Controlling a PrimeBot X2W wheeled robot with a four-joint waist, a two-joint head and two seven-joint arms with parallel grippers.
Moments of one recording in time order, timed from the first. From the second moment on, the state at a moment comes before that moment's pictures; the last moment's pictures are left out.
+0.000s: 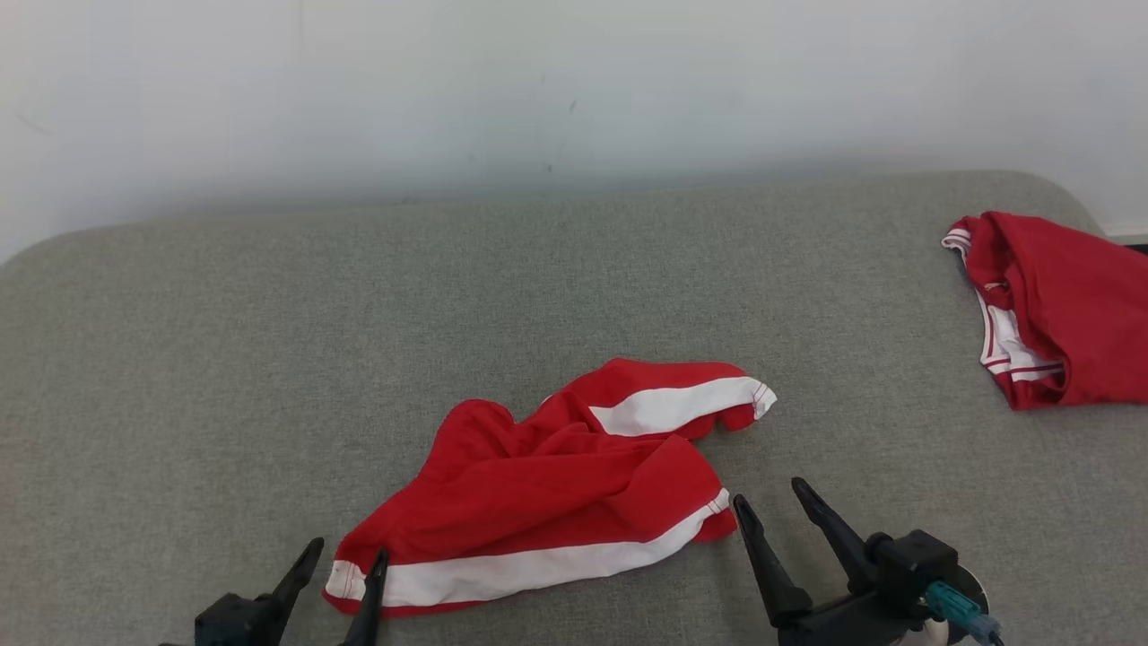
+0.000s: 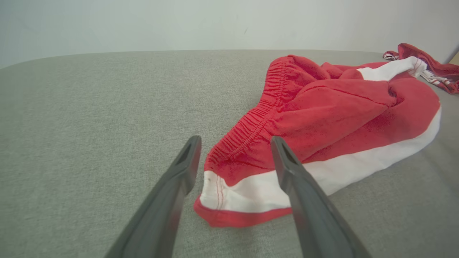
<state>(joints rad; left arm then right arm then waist) -0.05 0.21 -0.20 0.33 -0.26 -0.13 -0.26 -0.13 -0.18 0.35 0.37 0.35 0.13 -0.26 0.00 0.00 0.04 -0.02</state>
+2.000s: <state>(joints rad) -1.40 0.24 -0.34 0.49 -1.04 -0.08 0.17 -1.30 -0.33 0.27 0.49 0.76 0.13 0.00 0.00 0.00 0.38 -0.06</state>
